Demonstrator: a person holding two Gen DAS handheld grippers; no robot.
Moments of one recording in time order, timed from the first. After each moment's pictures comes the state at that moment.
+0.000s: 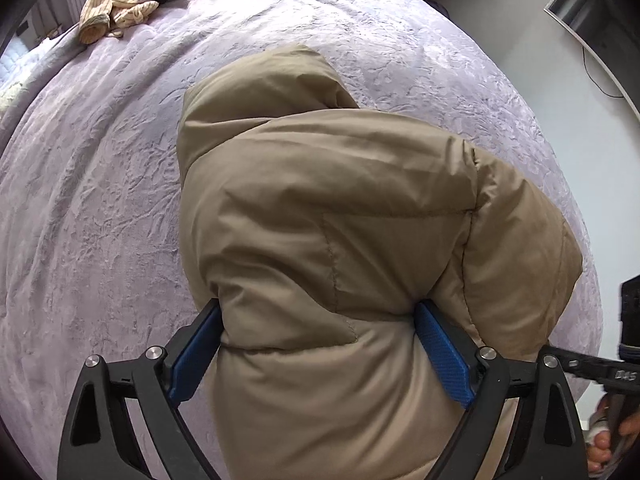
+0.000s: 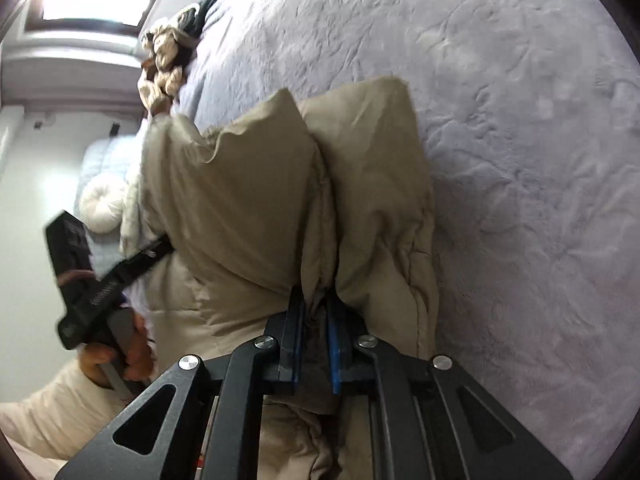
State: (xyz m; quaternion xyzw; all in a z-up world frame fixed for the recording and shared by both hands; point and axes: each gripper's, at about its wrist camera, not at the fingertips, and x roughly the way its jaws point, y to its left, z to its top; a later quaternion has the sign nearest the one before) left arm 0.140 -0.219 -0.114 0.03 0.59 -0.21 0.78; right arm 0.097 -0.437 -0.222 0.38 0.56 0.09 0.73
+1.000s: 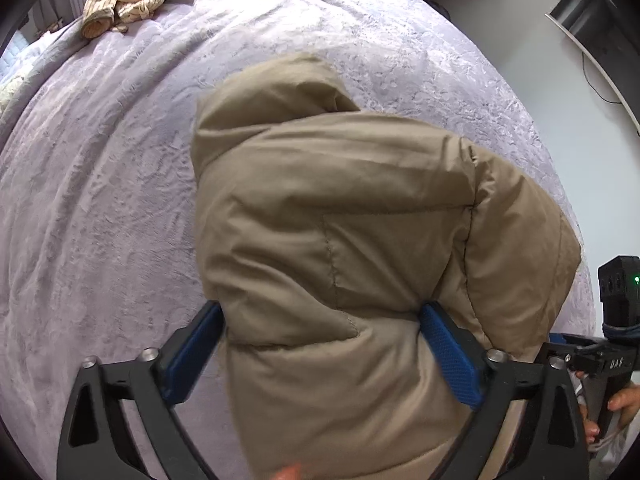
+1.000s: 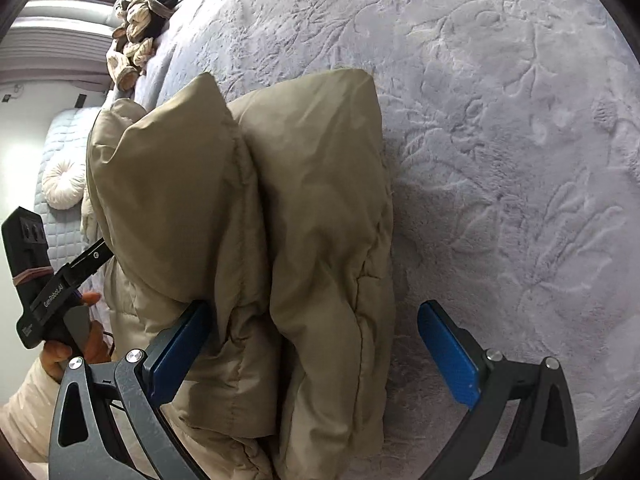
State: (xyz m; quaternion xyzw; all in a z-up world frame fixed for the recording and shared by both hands) left arm 0.143 -0.200 -0.102 0.02 0.59 -0.21 0.78; right arm 0.108 -0.447 -0.235 0.31 0.62 0.06 0.72
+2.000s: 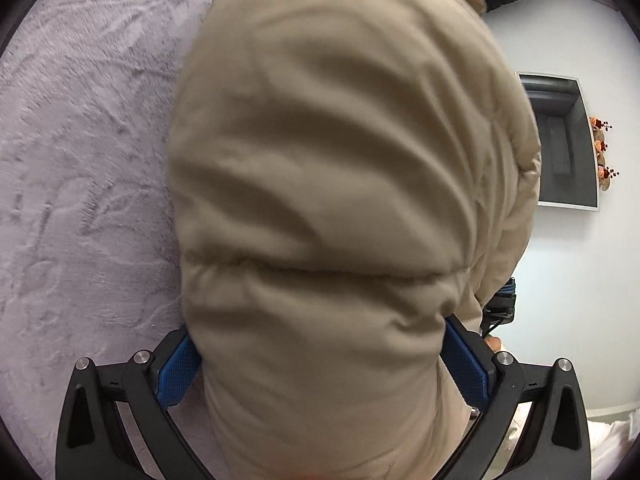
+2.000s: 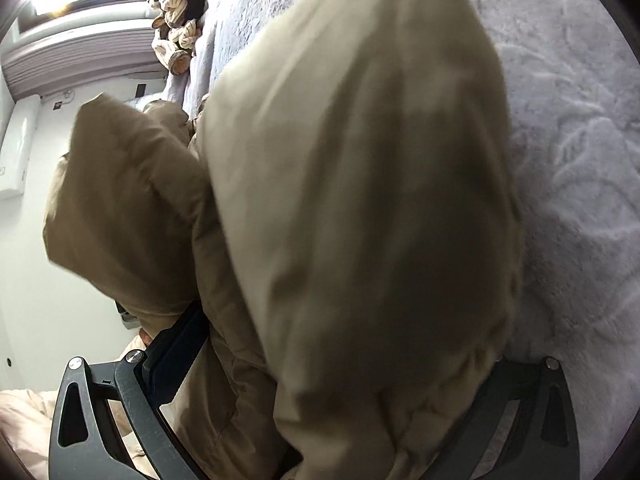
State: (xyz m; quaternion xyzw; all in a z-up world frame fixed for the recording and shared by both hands) left arm 0.144 -0.147 -0.206 -0.27 0.69 -0.36 0.57; right arm 0.152 -0.425 -0.291 0.42 0.61 0.20 0.64
